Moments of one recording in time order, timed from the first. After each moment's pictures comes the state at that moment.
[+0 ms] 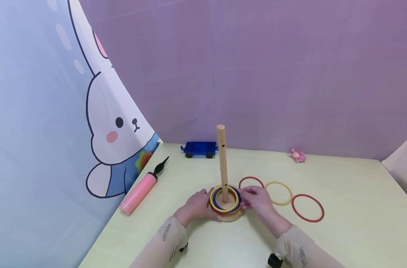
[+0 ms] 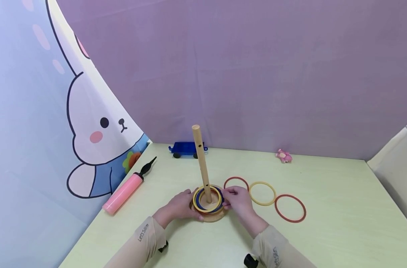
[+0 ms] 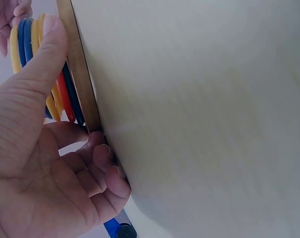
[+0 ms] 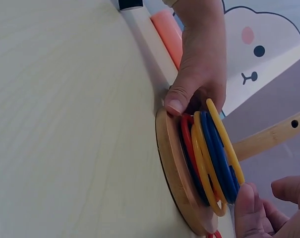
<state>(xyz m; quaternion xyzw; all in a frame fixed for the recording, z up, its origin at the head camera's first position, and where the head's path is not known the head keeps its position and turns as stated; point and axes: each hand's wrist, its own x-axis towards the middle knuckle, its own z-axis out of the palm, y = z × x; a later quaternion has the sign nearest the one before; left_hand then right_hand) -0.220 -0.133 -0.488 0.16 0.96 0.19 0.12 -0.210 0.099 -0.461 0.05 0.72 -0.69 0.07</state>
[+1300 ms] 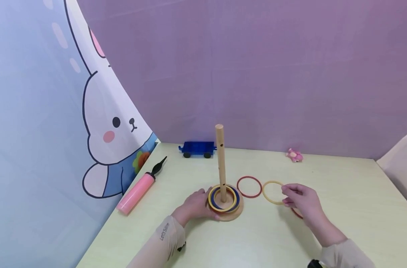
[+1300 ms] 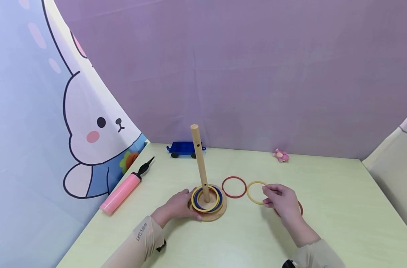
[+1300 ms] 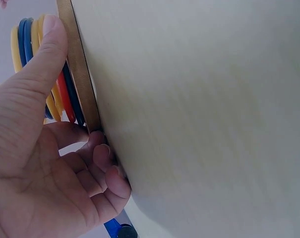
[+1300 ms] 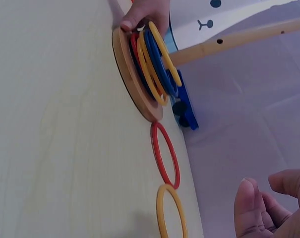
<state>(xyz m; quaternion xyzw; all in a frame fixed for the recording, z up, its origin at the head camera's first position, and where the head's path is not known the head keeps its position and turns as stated) -0.221 -0.132 -0.486 0.14 0.96 0.19 0.14 -0.188 0.221 -0.429 0.05 0.77 -0.63 0.02</state>
